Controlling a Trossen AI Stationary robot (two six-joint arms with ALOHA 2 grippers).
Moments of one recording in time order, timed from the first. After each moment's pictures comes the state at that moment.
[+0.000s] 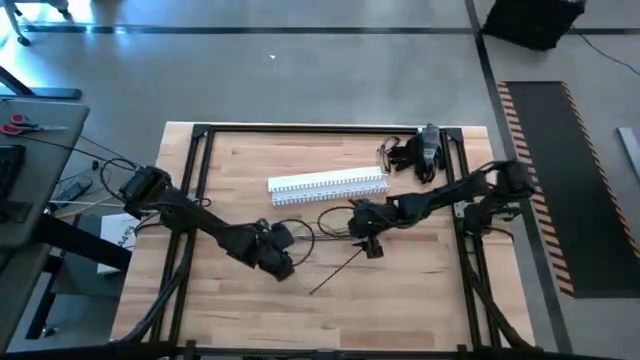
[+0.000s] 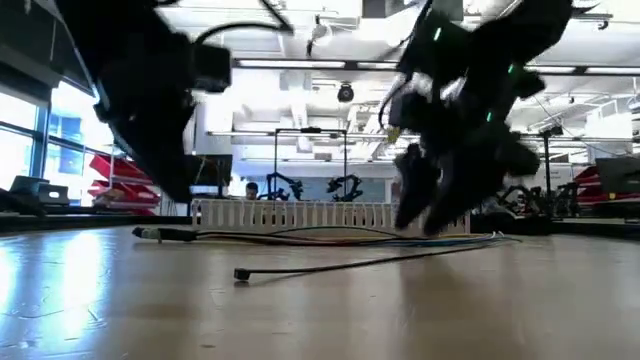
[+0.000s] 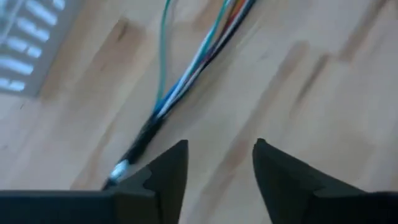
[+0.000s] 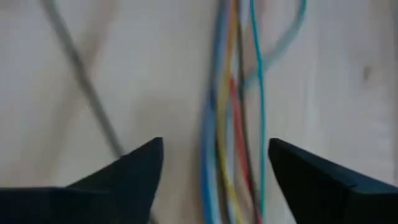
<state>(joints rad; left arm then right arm) -0.43 1.68 0.98 -0.66 -0.41 -0.90 0.04 1.71 0.79 -0.11 -0.04 -0.16</state>
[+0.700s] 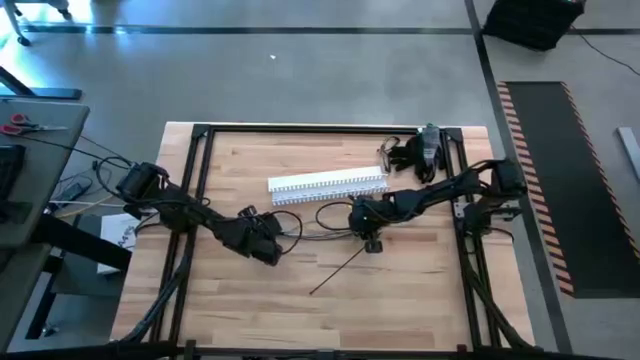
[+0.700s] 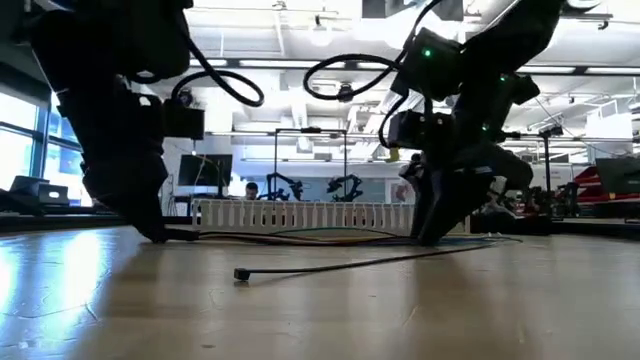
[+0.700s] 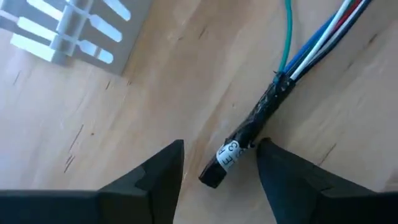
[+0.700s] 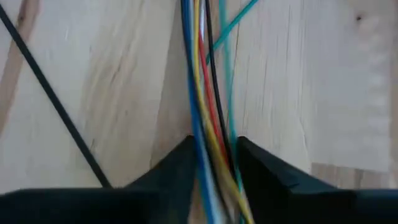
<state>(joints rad) -0.37 1.68 0.77 -0.60 -0.50 -0.85 0.01 1.75 0.79 -0.22 -0.03 -0.13</state>
